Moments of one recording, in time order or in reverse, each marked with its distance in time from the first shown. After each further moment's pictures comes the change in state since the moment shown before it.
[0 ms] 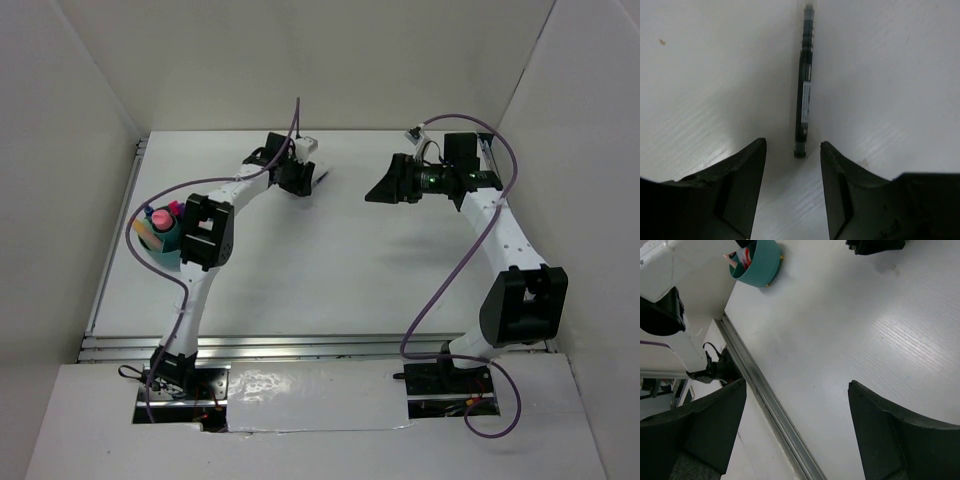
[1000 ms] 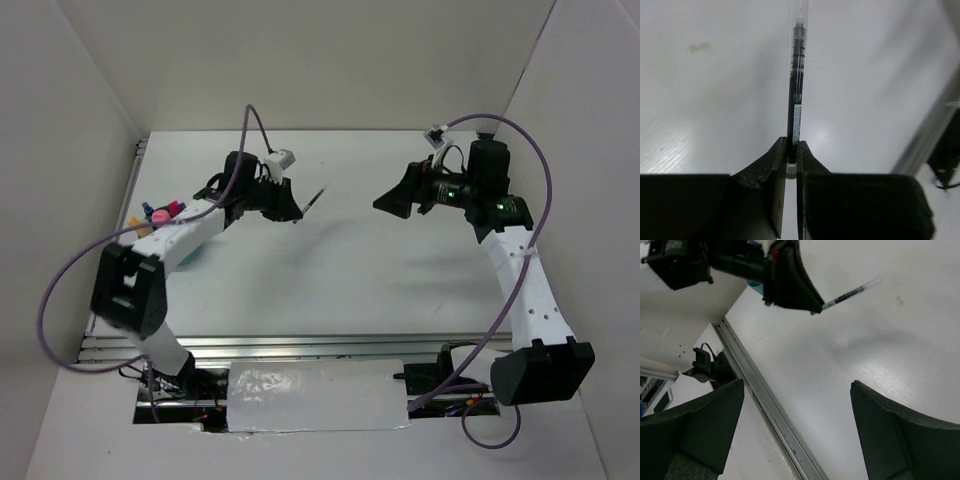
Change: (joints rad) left arm -0.023 -0.747 -0.828 0.174 0.227 -0.230; right arm 0.003 -0.306 -0.096 -0.009 0.039 -0.002
